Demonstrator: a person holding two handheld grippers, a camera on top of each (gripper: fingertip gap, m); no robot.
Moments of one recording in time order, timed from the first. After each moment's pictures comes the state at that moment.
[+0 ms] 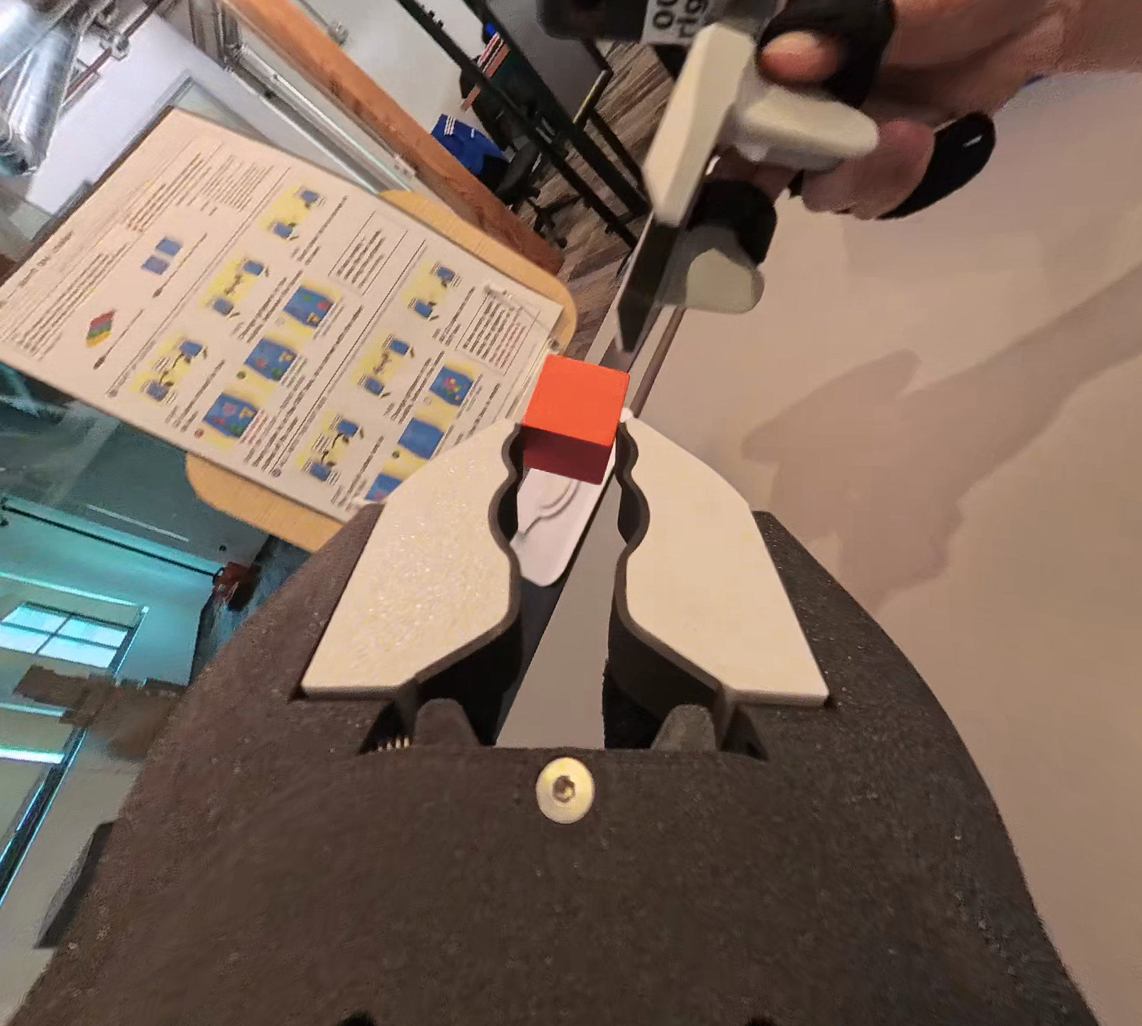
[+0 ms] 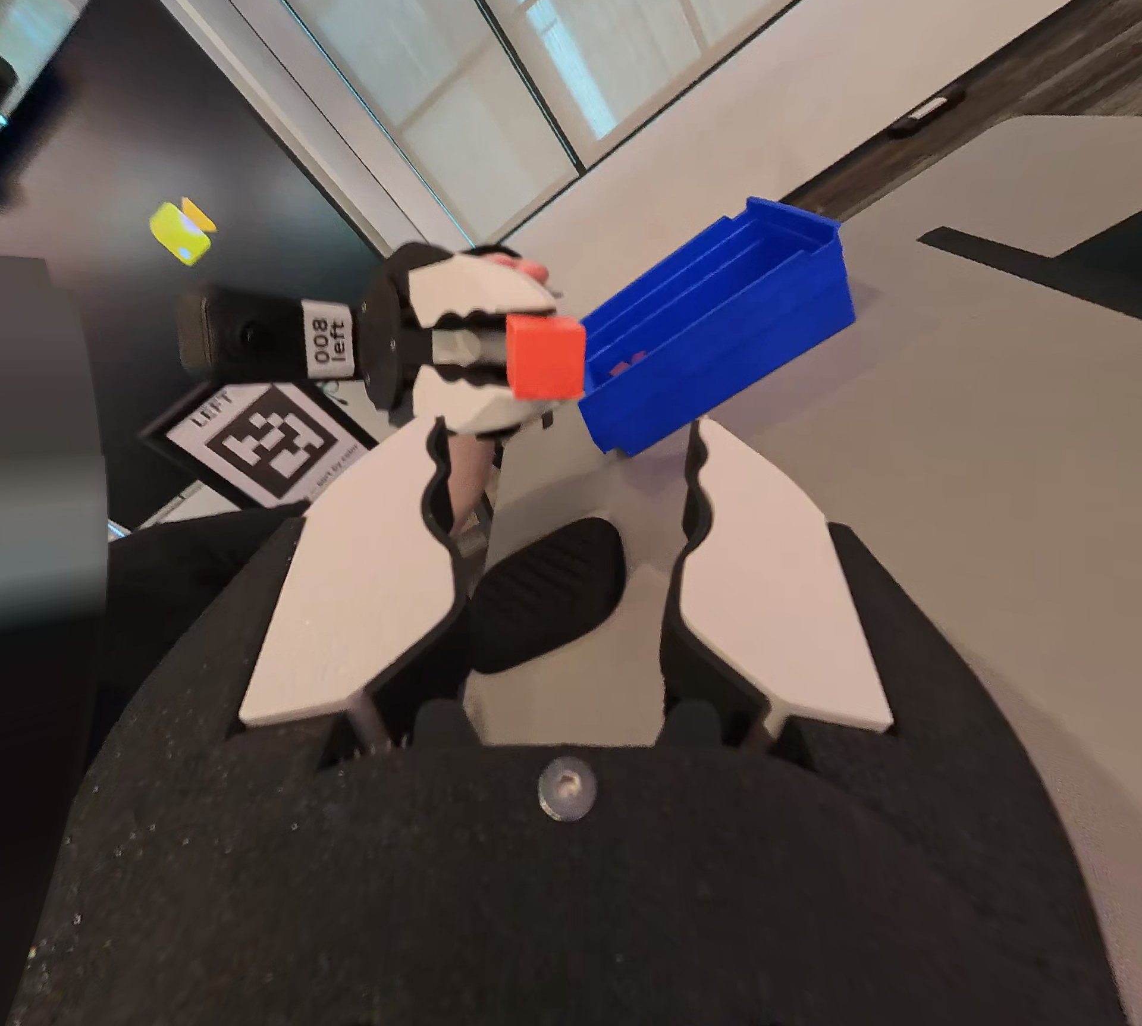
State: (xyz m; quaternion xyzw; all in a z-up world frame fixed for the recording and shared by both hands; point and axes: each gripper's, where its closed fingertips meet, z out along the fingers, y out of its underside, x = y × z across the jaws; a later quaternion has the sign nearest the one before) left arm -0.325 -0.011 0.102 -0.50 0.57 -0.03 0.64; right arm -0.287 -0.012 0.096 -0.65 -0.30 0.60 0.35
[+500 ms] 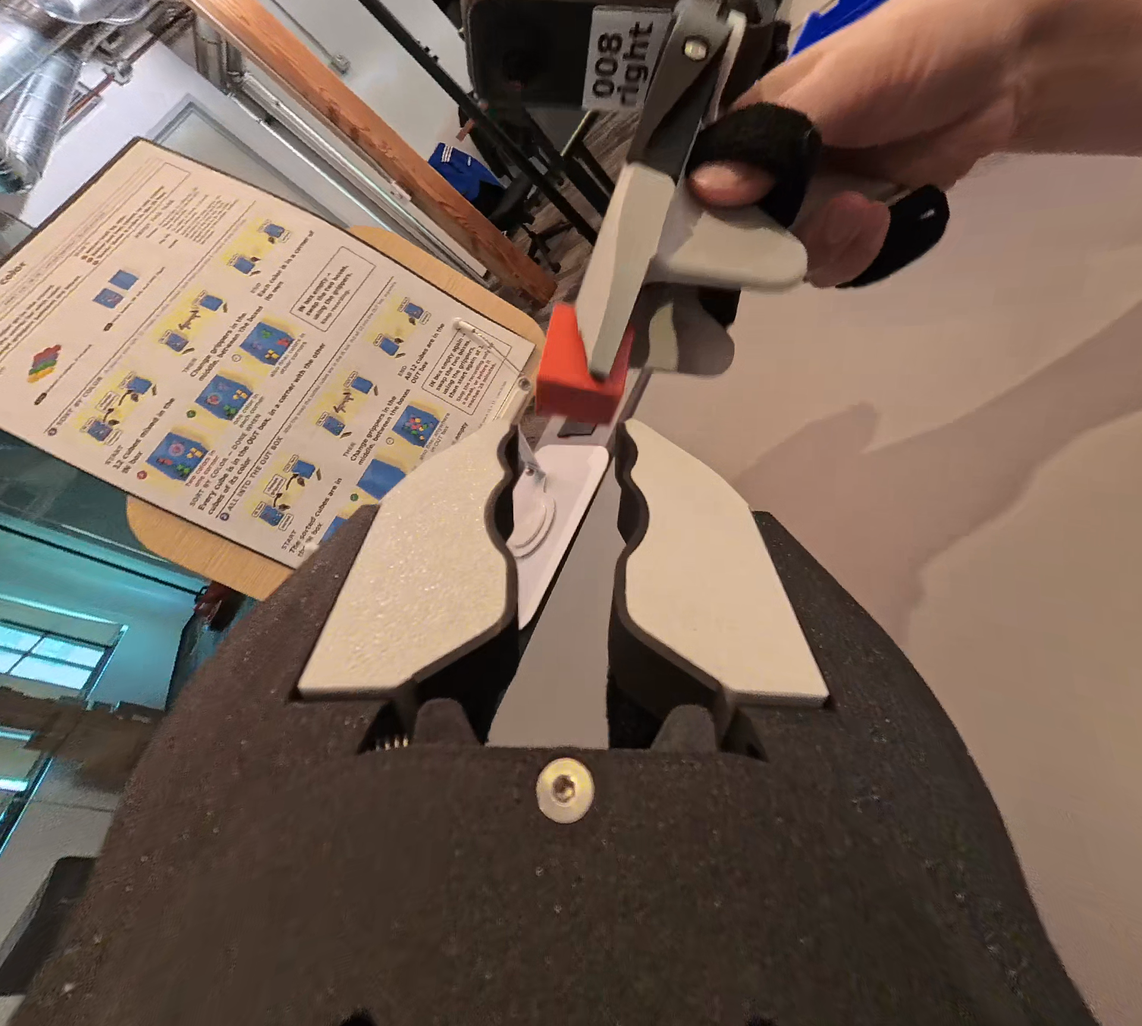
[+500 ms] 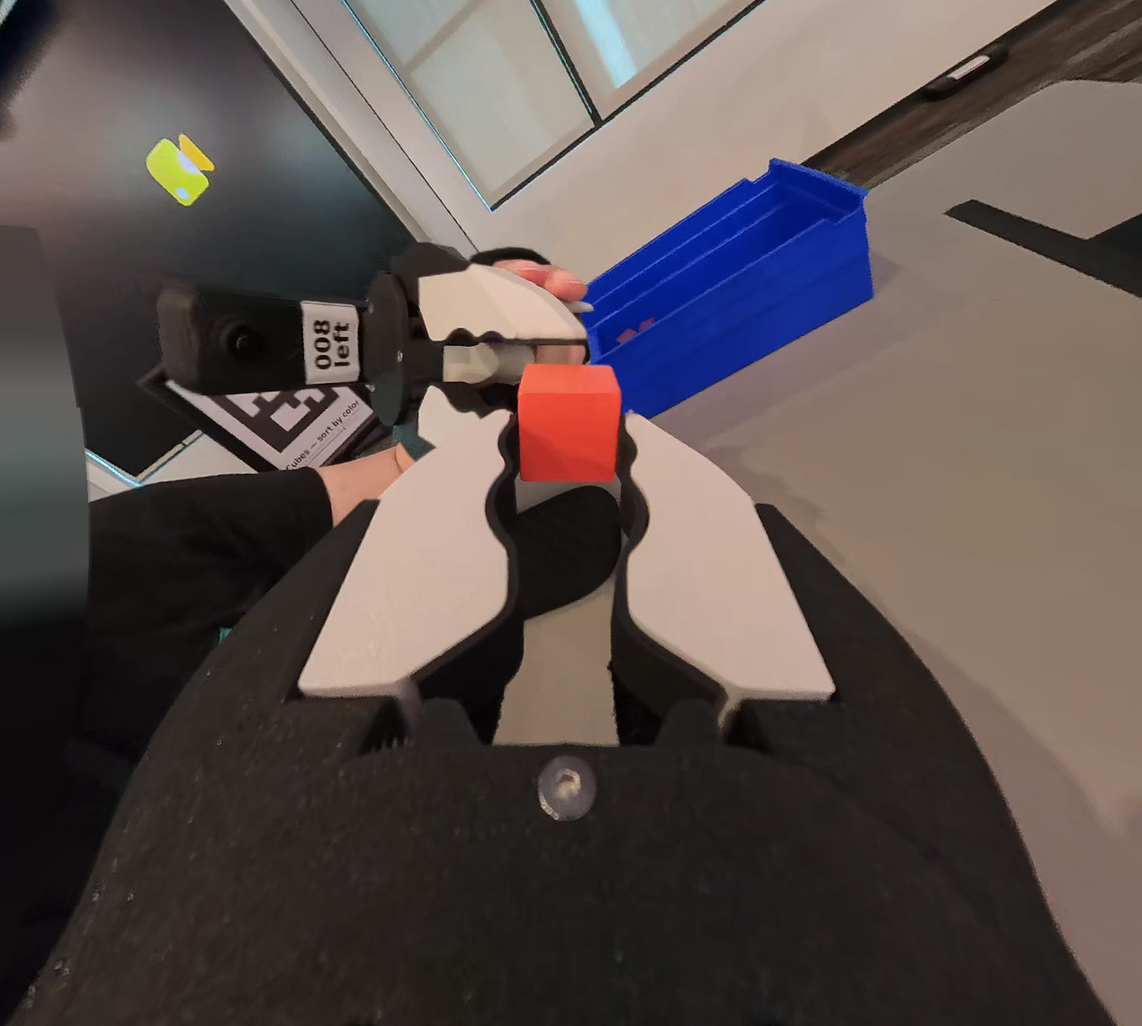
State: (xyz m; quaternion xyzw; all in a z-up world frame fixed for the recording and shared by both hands) left arm -0.291 -0.014 0.090 -0.50 0.57 -0.04 0.65; right arm -0.285 -0.017 0.089 -0.65 -0.34 0.59 0.33
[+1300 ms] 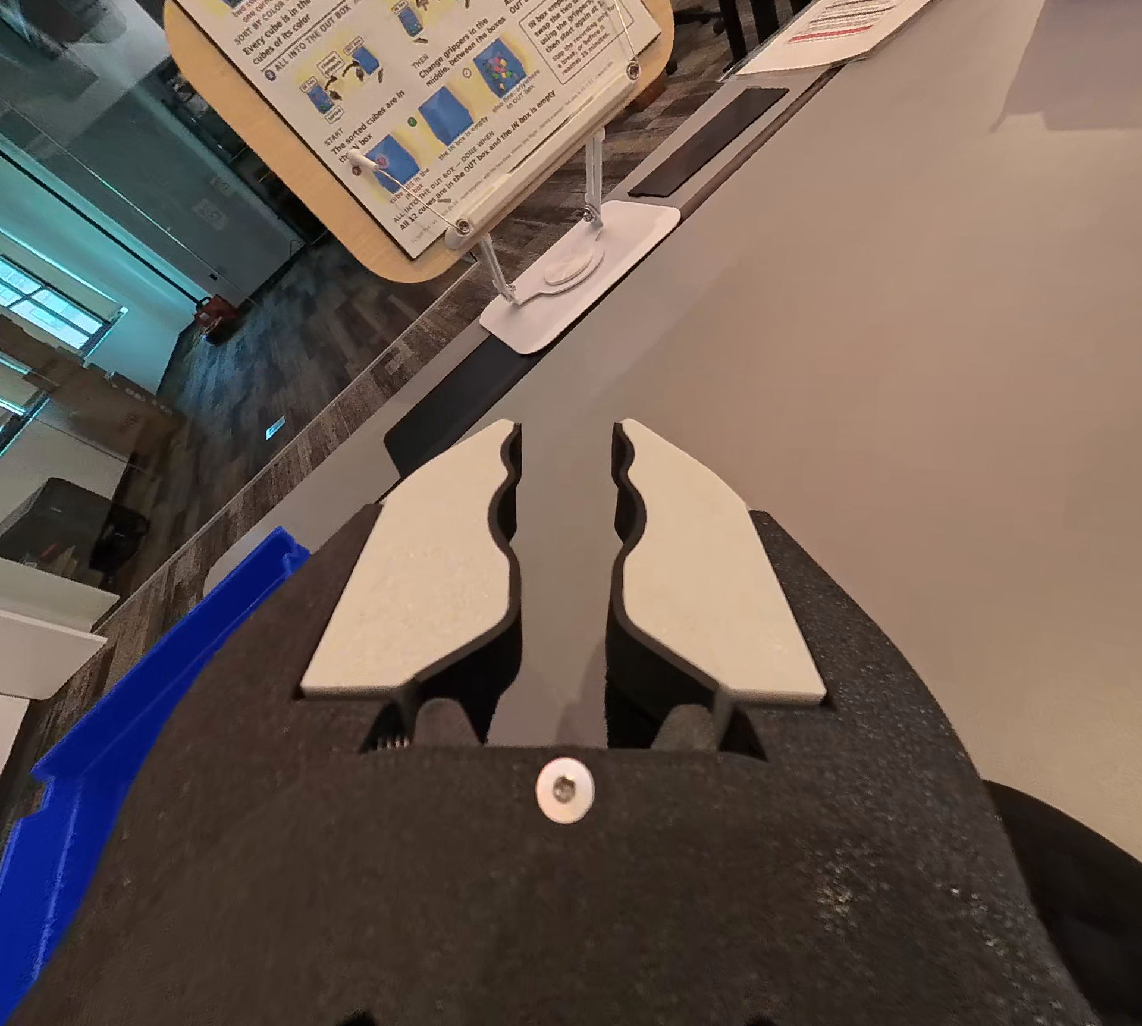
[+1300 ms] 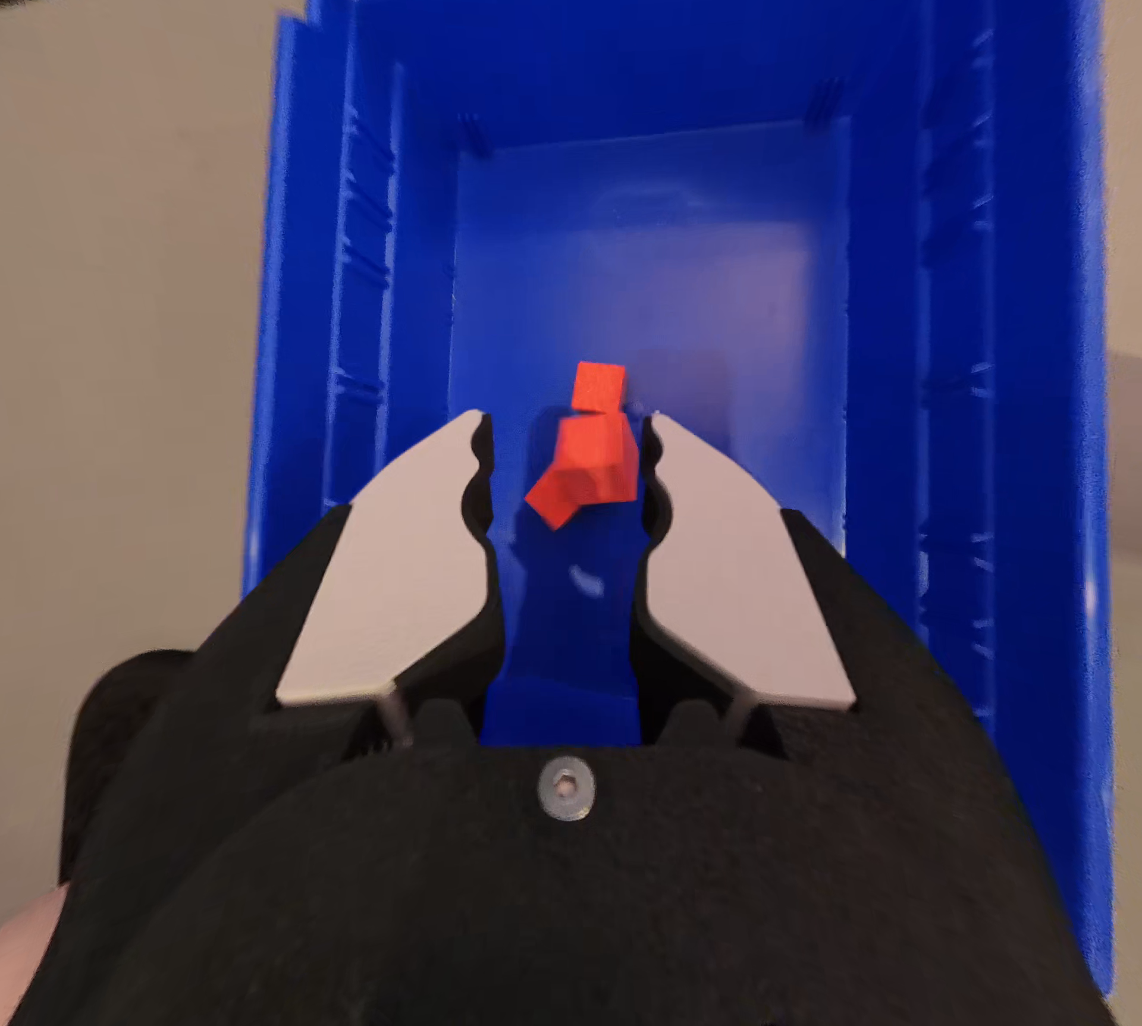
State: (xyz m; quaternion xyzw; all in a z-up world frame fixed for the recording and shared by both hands) left arm -0.431 -0.007 0.014 -0.67 0.42 -0.01 0.61; right arm 0.232 -0.054 -0.071 -0.94 0.07 0.08 0.32
